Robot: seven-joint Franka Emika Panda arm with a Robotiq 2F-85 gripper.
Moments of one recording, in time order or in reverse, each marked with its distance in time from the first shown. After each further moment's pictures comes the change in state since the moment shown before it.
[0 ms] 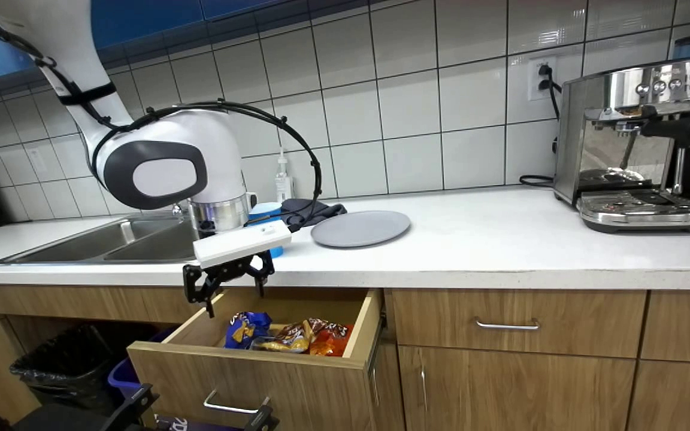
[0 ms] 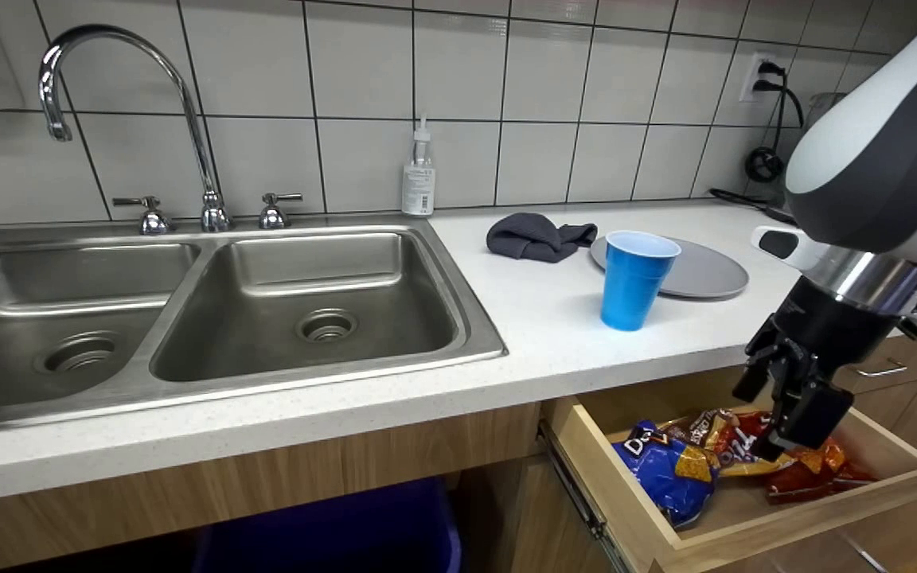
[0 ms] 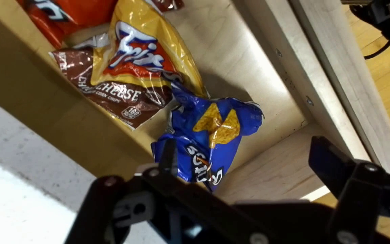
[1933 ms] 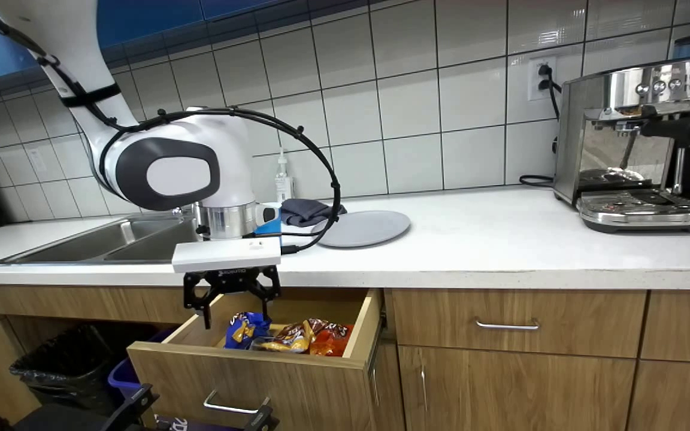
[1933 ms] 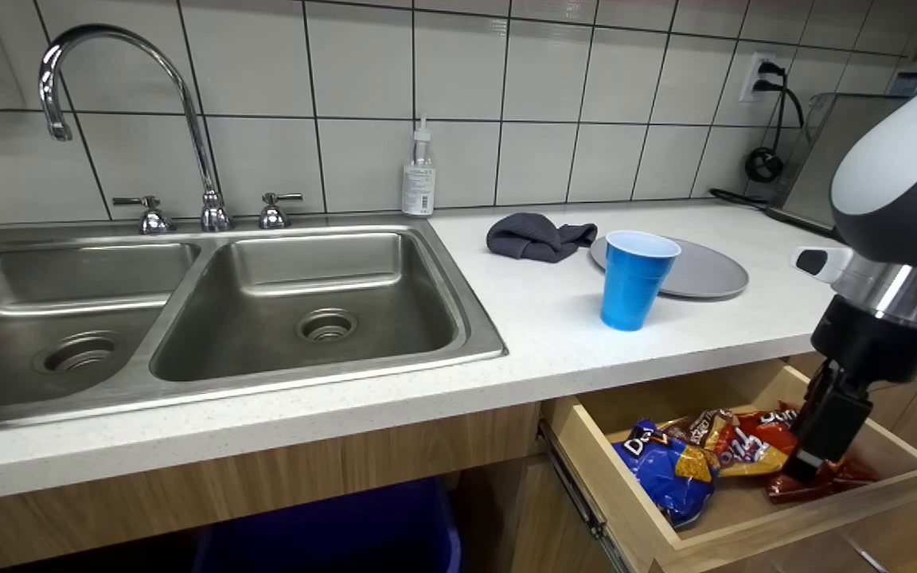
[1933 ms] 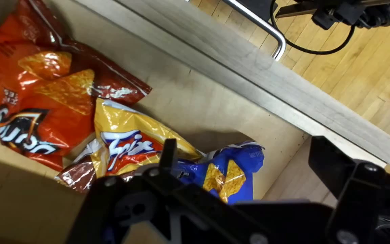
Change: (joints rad) arm 0.035 -0.015 -0.125 -0.038 -0.156 -0.096 0.437
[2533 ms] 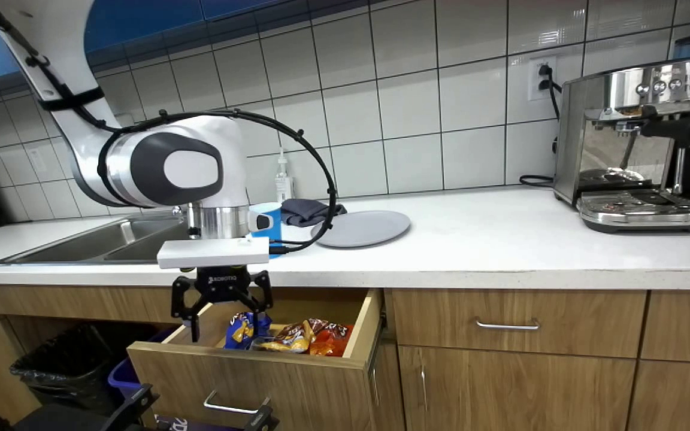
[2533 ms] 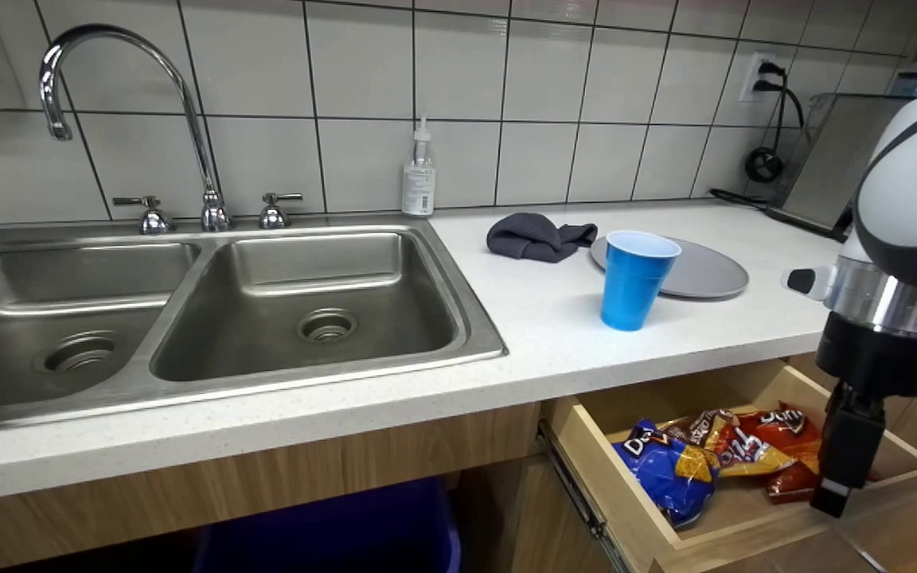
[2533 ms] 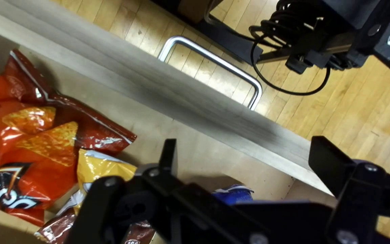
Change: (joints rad) arm -0.035 -0.005 0.018 0.002 -0.303 -0.123 0.298
